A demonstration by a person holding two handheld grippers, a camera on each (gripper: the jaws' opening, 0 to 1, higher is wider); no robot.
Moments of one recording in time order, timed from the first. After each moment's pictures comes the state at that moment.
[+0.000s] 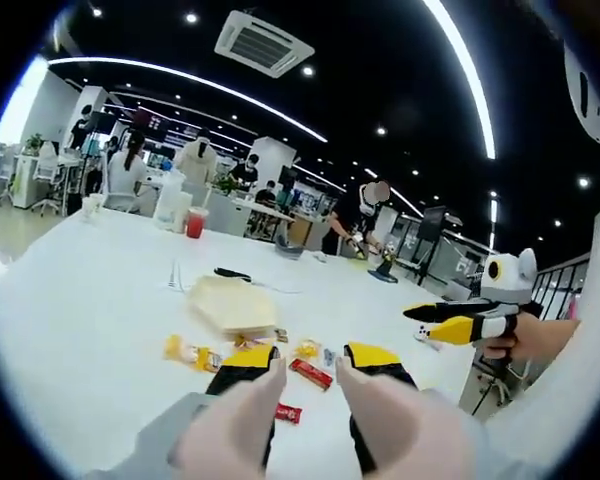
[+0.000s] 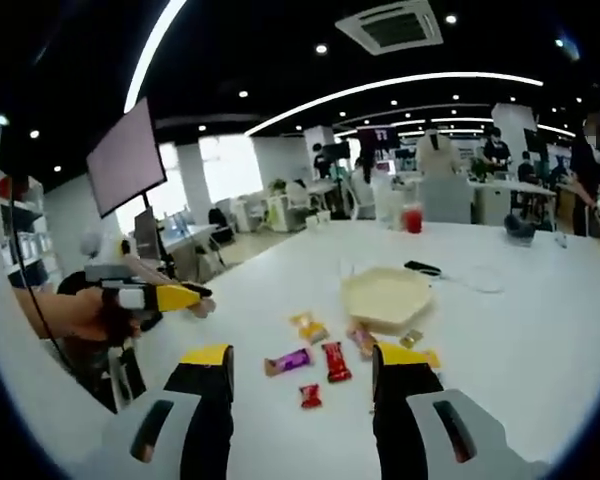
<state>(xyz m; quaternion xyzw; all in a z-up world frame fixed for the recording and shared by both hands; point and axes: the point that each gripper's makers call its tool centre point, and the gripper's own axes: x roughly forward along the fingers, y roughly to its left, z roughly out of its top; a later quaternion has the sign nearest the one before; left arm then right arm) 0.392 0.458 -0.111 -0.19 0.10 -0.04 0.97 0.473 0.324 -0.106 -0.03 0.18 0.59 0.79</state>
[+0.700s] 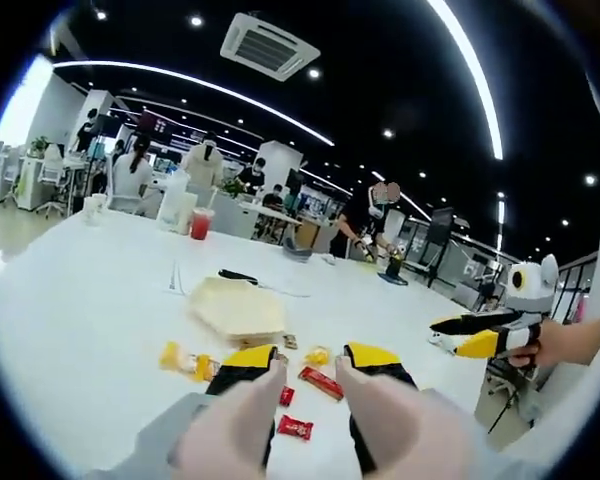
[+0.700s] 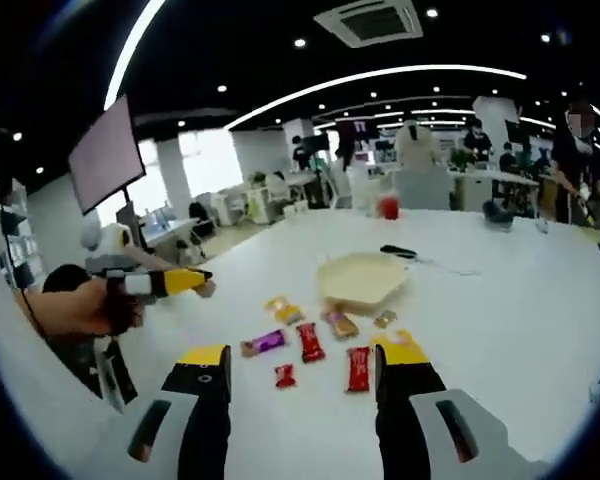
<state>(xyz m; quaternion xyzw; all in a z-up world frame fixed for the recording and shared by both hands) 0.424 0.457 -0.126 -0.17 0.10 -0.03 0.98 0.496 0.299 -0.124 -0.07 0.19 0.57 0.80</state>
